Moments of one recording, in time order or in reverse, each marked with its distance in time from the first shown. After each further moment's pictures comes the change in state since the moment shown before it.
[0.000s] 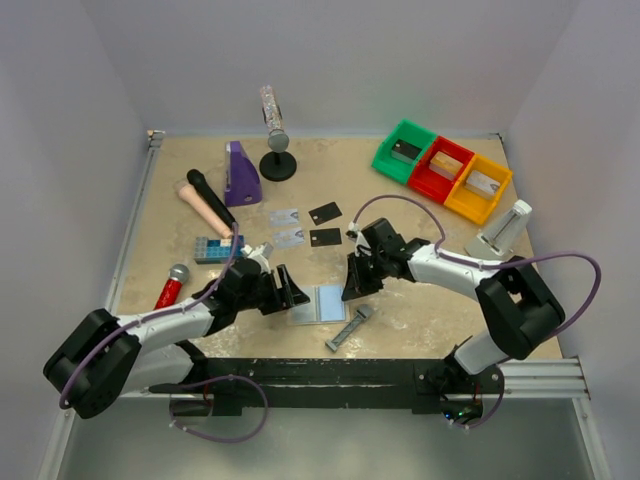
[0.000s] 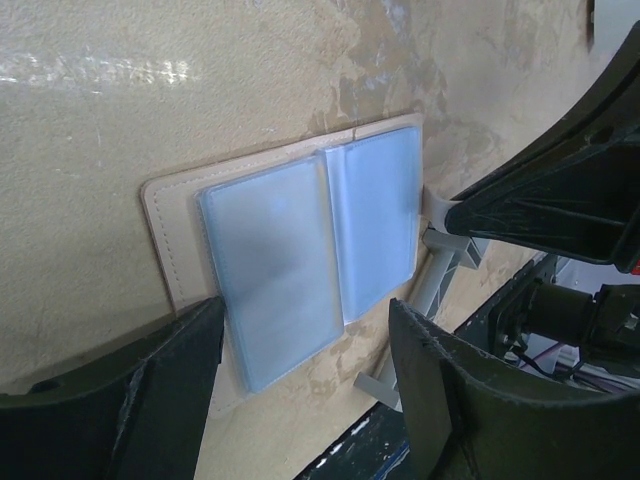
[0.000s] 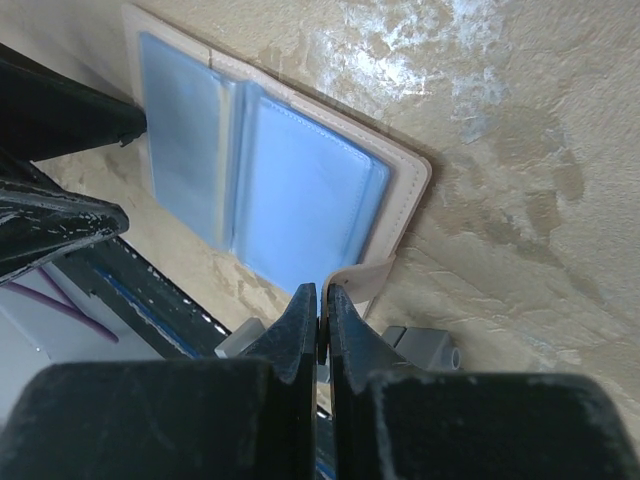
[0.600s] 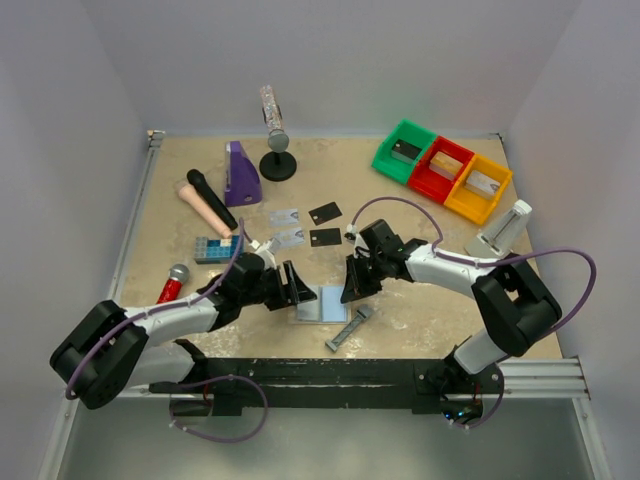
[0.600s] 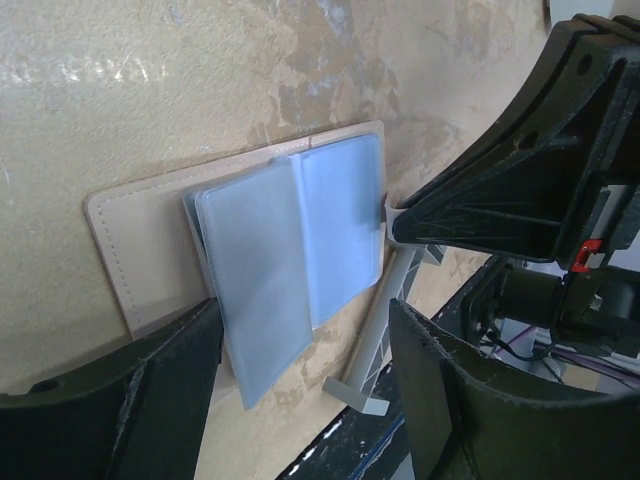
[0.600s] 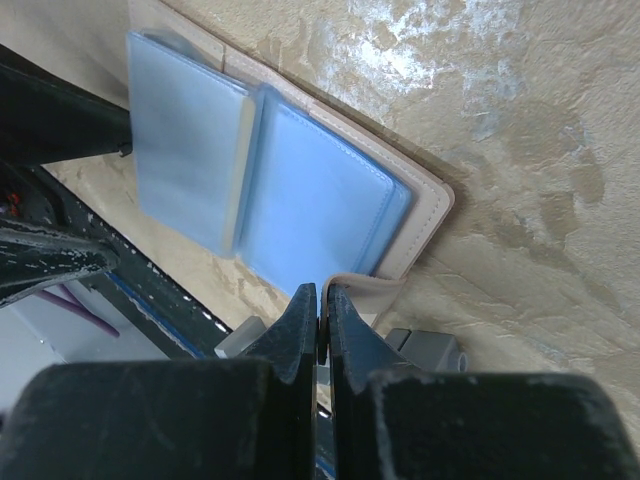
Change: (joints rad) left arm -0.005 0.064 0.037 0.069 0.066 0.000; right arm 0.008 0.024 0.000 0.006 -0.017 0.003
